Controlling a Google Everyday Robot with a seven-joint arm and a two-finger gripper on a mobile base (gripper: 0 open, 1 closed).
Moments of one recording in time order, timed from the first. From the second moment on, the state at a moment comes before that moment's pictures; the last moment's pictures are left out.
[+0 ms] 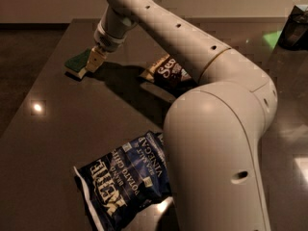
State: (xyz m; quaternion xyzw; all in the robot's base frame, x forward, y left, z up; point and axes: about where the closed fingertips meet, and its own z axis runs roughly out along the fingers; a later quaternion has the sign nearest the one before) arm 0.737 0.177 0.853 -0.59 0.74 0.15 0.27
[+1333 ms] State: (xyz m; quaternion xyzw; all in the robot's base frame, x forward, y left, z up) arm 0.671 0.155 0.892 -0.60 0.71 0.22 0.29
